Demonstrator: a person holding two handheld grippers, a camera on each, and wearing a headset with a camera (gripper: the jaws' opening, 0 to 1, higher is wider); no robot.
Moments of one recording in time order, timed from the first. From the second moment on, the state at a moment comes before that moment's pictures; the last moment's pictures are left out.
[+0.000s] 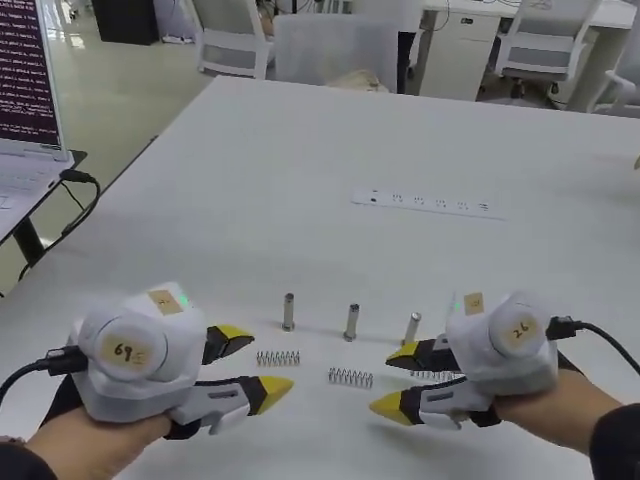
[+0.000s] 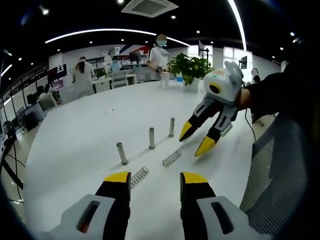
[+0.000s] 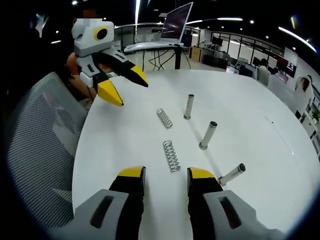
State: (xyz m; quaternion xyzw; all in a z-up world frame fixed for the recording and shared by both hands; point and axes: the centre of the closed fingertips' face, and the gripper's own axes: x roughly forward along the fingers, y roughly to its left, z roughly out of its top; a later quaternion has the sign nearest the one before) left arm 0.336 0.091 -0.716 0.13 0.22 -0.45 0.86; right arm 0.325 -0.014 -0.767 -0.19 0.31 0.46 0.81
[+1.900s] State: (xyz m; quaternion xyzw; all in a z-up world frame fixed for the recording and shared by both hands) left arm 0.320 0.065 -0.722 0.17 0.20 -0.52 0.81; right arm 0.312 0.009 -0.765 -0.24 0.32 0.50 0.77
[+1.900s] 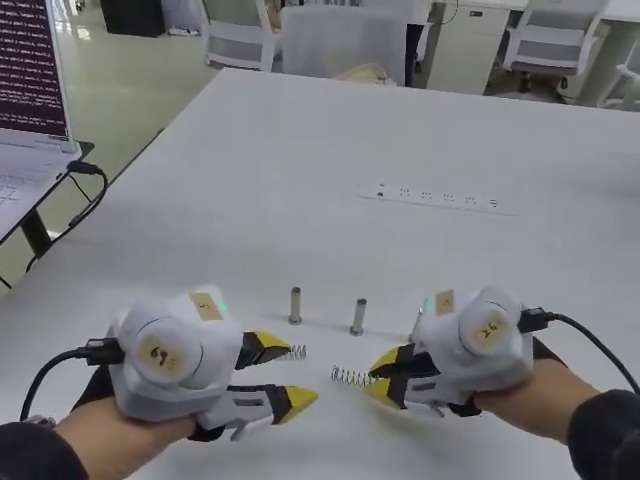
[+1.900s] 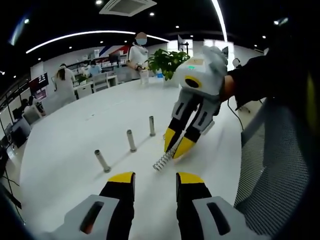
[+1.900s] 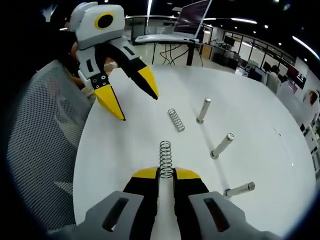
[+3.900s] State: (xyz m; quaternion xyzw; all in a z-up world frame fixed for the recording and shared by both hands) left arm 0.281 0.028 -0.741 0.19 0.21 -0.62 0.73; right arm 0.276 0.046 -0.724 -0.20 0.33 0.56 0.73
